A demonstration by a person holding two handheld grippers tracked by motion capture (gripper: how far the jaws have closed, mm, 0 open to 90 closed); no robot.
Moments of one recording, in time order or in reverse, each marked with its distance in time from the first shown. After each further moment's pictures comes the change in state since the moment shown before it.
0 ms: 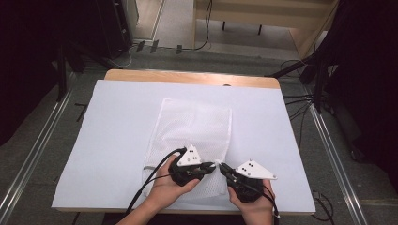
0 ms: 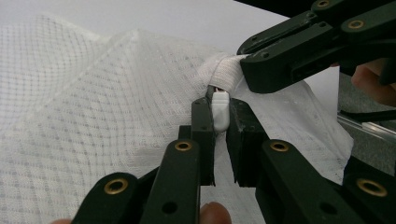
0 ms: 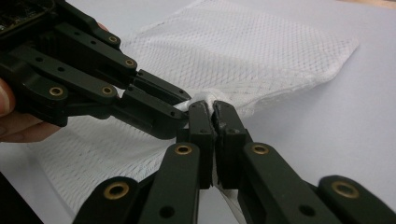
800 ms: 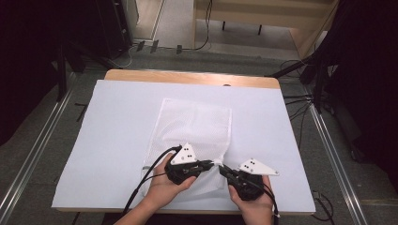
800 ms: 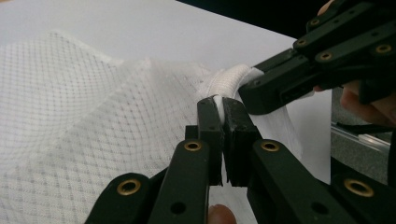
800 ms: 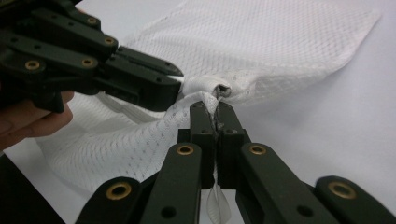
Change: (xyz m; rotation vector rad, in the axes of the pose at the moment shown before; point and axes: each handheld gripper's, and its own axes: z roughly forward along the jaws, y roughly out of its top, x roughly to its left) left arm 0.001 0.002 -0.010 -0.054 0.005 0.019; right arm -0.006 -0.002 0.003 0.025 0.046 0.099
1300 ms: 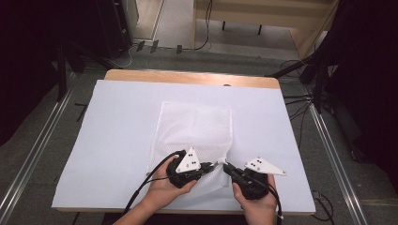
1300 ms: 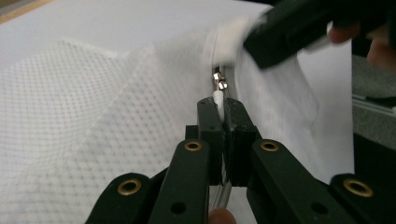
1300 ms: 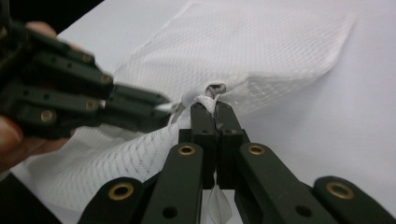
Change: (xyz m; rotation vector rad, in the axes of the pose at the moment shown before) left arm -0.006 -0.006 0.004 0.071 0.064 0.124; right arm -0.006 0.006 -0.012 -0.034 -0.027 0.073
